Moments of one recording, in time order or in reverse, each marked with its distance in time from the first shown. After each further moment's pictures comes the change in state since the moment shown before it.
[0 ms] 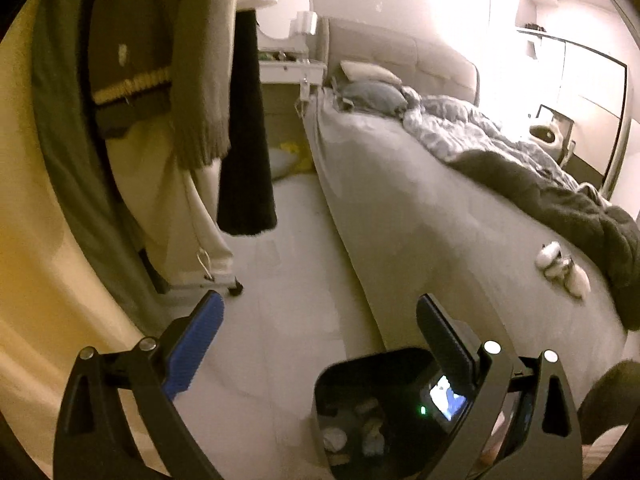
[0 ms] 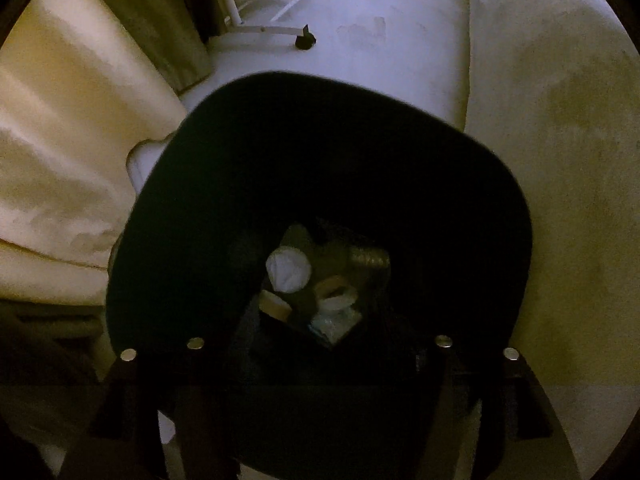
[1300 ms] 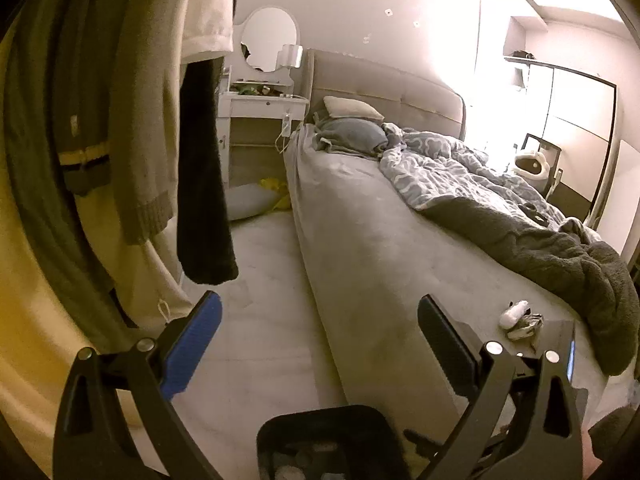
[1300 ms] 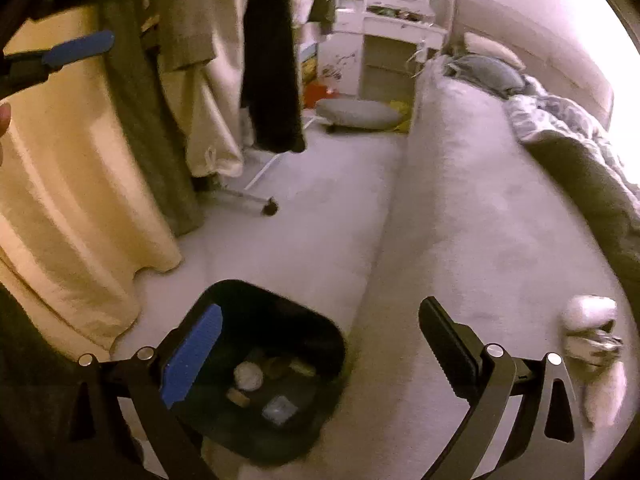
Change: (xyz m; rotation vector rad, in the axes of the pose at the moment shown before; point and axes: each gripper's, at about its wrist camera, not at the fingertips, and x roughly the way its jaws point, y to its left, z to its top) left arm -0.001 -0.067 0.053 -0.021 -0.107 -0.064; right arm -0.203 -0.055 -0.017 0.001 -0.534 -0.109
